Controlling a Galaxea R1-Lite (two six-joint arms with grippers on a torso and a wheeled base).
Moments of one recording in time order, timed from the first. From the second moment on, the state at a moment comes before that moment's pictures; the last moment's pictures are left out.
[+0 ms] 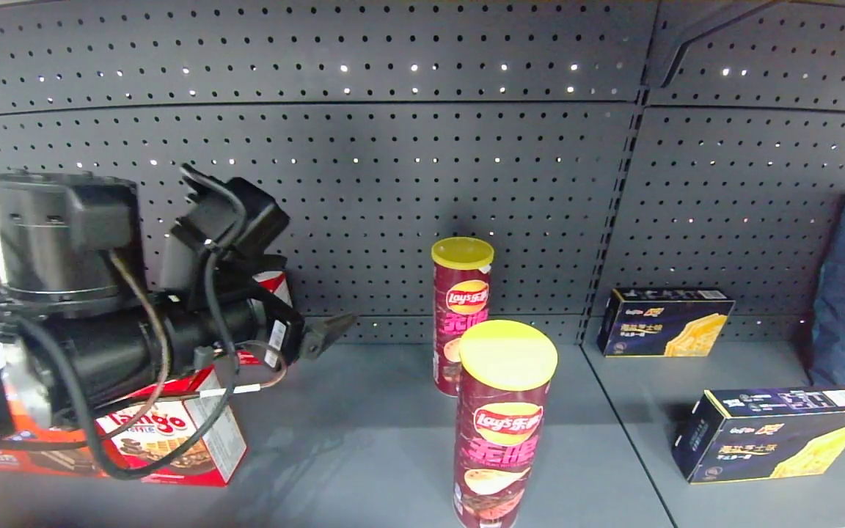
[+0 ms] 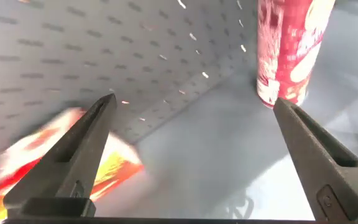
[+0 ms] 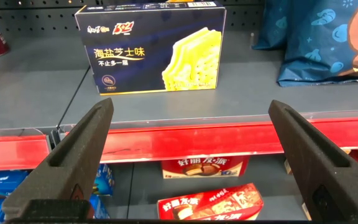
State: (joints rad) left arm -0.45 1.47 -0.81 -0.39 0.02 0.28; right arm 0.00 0.01 0.00 0.01 -0.06 0.01
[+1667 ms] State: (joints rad) left arm -0.45 1.04 -0.53 -0.40 0.17 0.24; right arm 0.45 0.96 -0.57 -0.15 0.17 -0.12
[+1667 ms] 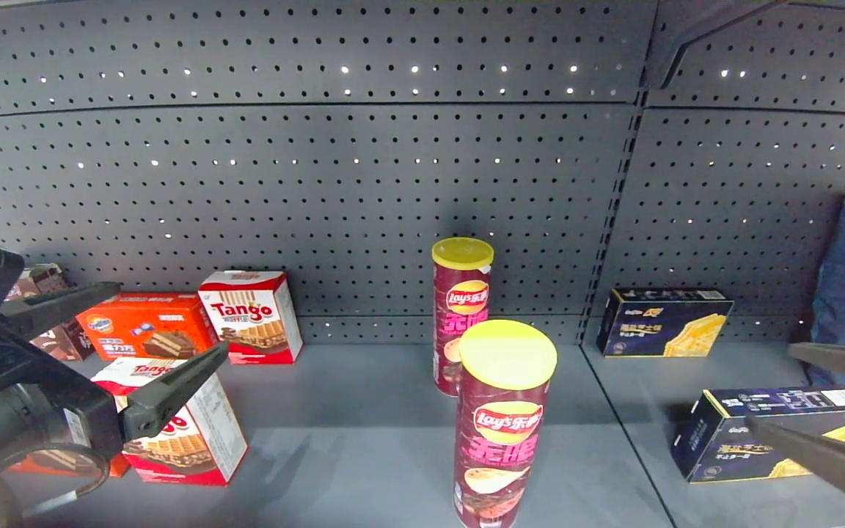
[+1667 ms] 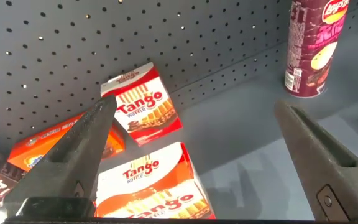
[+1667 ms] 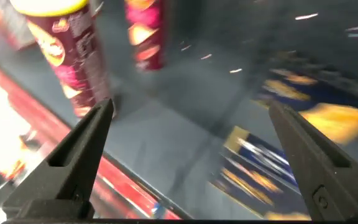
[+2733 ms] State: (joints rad) left arm -0.45 1.08 -0.53 -0.40 0.17 0.21; right arm 0.65 1.40 -0.62 -0.21 0.14 -0.12
